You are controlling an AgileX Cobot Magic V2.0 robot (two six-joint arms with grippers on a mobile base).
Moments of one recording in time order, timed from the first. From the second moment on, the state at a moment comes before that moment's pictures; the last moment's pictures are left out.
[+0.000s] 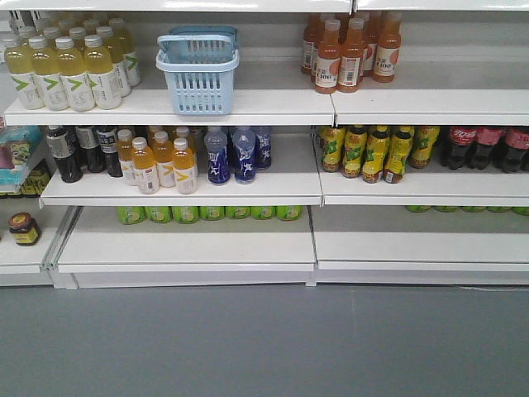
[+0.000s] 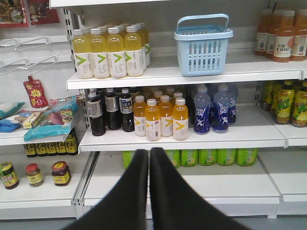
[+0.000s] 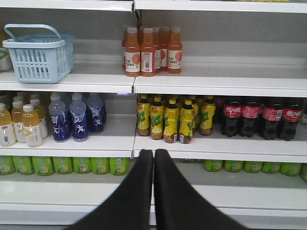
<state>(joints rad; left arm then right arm) 0.05 -0.01 0.04 0.11 0.17 -0.15 -0.02 -0.01 0.03 0.00 0.15 -0.05</state>
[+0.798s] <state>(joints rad) 0.05 -0.01 0.04 0.11 0.17 -0.15 -0.02 -0.01 0.03 0.00 0.15 -0.05</state>
